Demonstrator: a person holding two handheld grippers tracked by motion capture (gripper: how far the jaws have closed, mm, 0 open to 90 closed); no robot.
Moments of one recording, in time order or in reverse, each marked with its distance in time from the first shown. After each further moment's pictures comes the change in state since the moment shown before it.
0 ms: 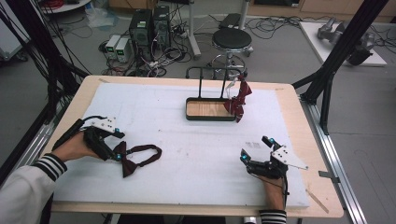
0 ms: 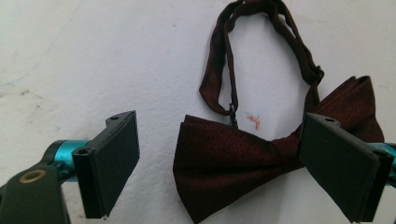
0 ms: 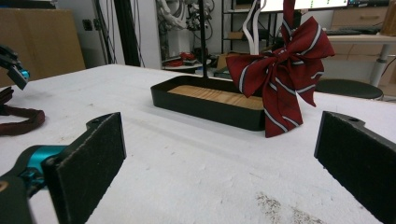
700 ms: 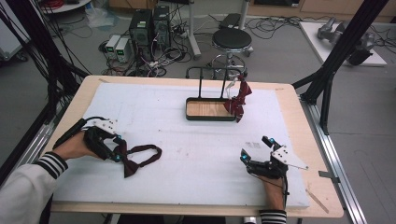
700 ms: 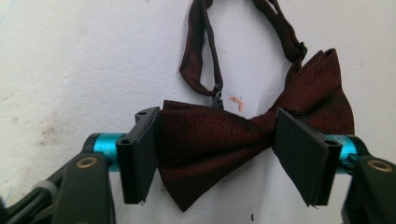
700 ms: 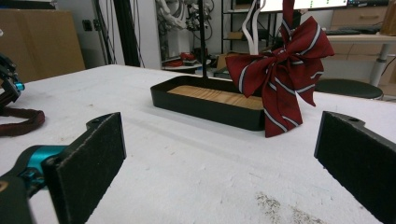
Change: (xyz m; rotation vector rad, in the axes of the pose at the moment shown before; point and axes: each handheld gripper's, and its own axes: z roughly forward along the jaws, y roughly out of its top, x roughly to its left) left arm 0.004 -0.004 0.002 0.048 -0.101 -0.003; right arm 0.000 0.000 0.000 -0.002 0.000 -0.001
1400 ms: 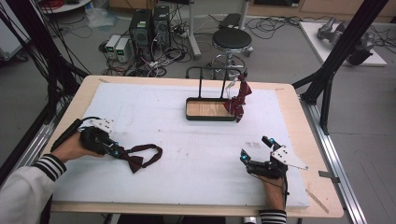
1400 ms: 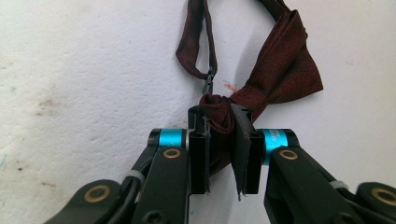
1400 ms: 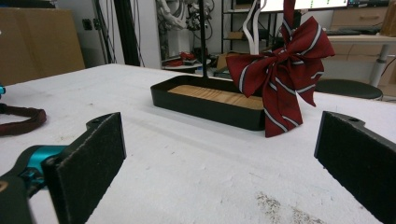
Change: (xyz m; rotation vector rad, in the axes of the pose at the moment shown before) left arm -0.002 -0.006 -0.008 -0.005 -0.008 -0.068; right arm 0.001 0.000 0.000 0.003 -0.002 -0.001
